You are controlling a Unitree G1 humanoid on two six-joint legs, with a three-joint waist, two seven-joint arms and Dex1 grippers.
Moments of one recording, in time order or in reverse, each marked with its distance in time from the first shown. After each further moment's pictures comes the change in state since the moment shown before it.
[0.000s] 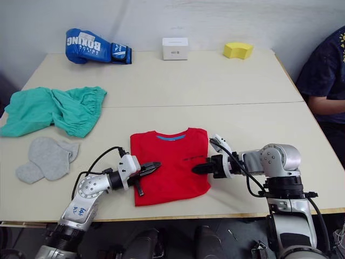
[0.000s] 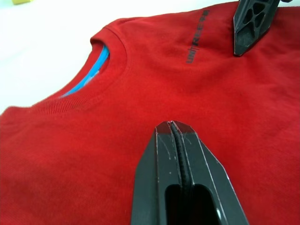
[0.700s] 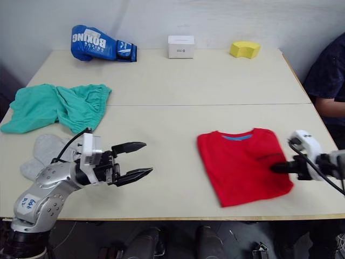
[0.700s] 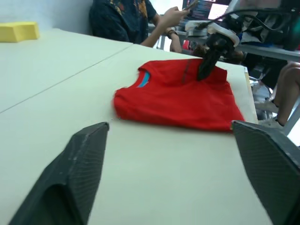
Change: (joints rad) left arm 0.055 0.181 0.251 -0.437 -0.500 0.479 -0.113; right arm 0.208 -0.755 0.205 0.335 -0.367 -0.757 0.541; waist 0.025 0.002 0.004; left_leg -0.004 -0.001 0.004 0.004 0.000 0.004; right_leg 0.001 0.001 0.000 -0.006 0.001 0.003
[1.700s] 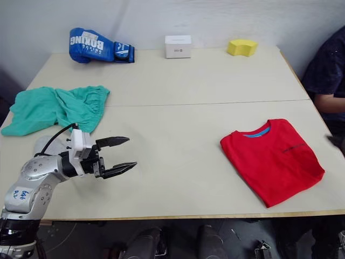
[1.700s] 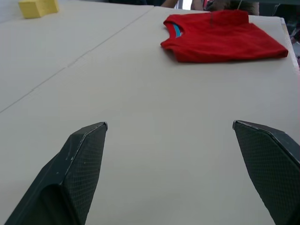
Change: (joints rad) left arm -0.083 0.099 0.016 0.302 0.138 -0.182 -0.141; right arm -0.069 0.032 -0.434 0.385 -0.297 -1.099 -0.204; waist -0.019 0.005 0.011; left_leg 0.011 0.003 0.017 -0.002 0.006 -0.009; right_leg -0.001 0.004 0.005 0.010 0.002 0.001
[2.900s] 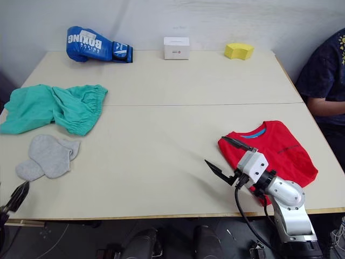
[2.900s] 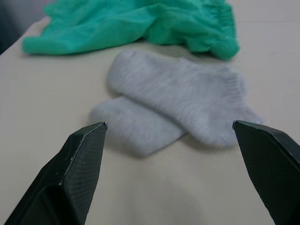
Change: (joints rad) left arm 0.510 -0.084 0.630 -0.004 -0.106 0.060 0.495; right arm 0.461 0.687 0.239 -1.009 0.124 0.001 -0.106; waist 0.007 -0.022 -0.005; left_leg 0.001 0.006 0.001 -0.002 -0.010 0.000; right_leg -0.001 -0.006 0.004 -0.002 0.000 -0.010
